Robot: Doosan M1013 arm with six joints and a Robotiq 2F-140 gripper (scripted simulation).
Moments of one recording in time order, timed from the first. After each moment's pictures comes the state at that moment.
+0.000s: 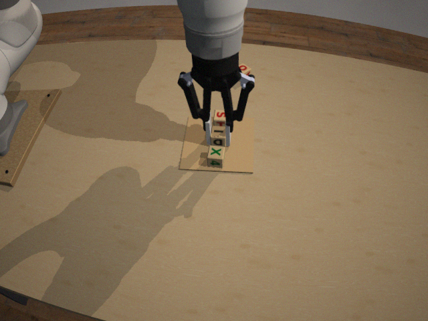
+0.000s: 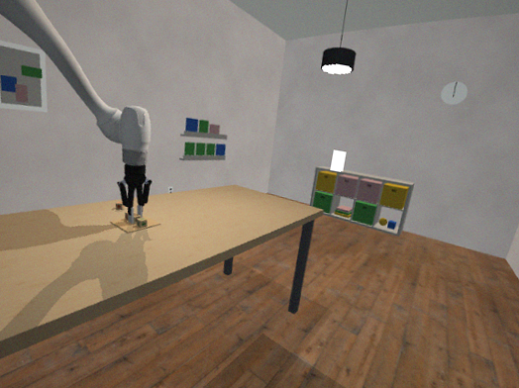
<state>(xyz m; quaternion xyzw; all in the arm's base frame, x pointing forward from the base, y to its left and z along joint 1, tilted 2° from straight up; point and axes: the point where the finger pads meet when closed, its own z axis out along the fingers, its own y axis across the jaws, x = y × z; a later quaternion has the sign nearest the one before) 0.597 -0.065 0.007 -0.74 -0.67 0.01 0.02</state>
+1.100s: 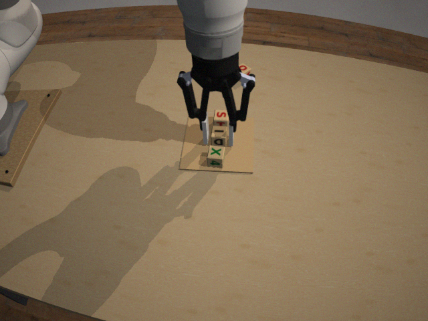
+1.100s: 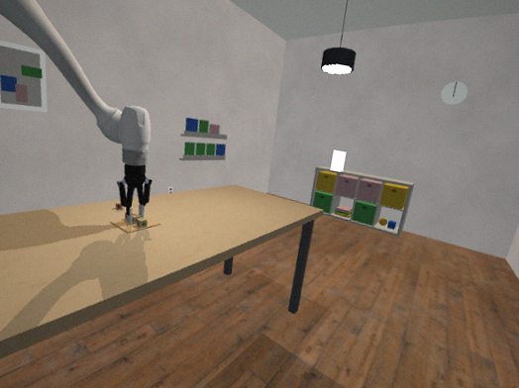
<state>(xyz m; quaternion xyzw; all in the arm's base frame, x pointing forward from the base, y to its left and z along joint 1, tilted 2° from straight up) 0.597 -0.065 0.007 -0.74 -0.67 0.01 0.02</state>
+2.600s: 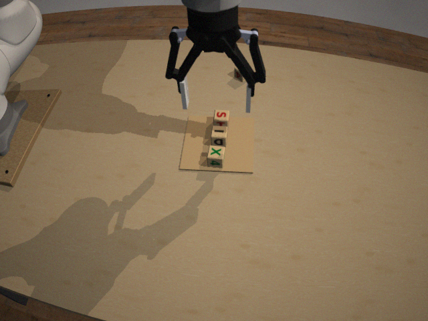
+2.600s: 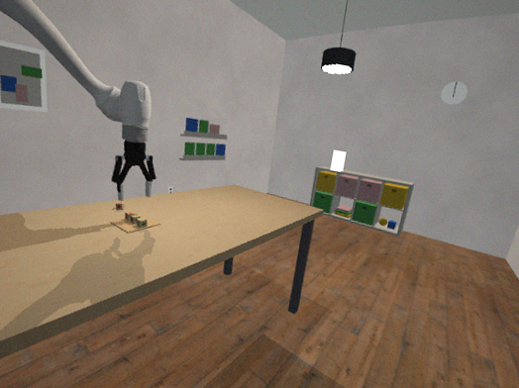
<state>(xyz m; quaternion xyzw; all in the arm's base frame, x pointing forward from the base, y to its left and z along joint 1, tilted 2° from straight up) 0.599 -0.065 0.094 -0.74 -0.67 0.01 0.02</state>
